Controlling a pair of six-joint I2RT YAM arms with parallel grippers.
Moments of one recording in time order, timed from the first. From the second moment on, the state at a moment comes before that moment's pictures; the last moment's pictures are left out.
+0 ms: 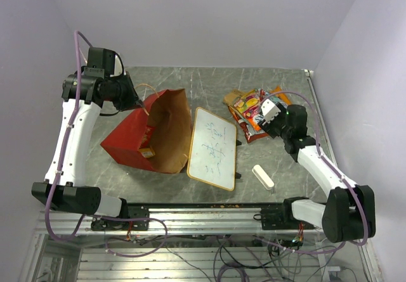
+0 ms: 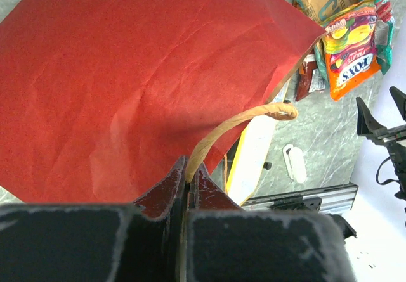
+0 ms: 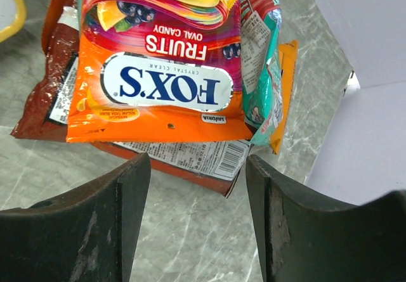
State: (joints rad) left arm -0.14 1.40 1.74 -1.21 0.22 -0.51; right arm 0.12 1.18 0.65 0.02 -0.11 -0.78
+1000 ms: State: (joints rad) left arm -0.15 1.37 1.73 -1.22 0.18 -0.52; right arm 0.78 1.44 1.08 0.11 -0.39 -0.63
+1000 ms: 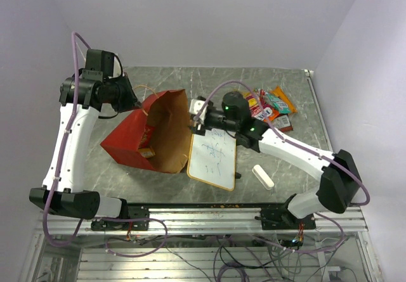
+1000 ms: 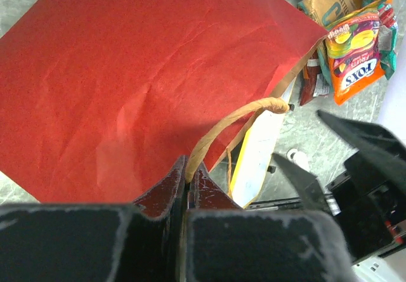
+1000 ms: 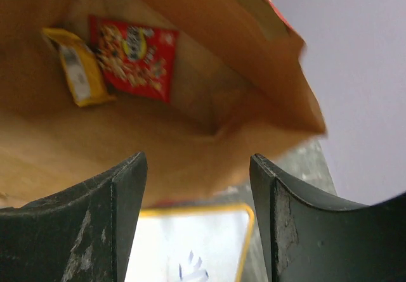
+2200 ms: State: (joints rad) left arm -0.15 1.23 1.71 -1.16 0.19 -0.48; right arm 0.99 2.10 1.40 0.34 -0.45 -0.79
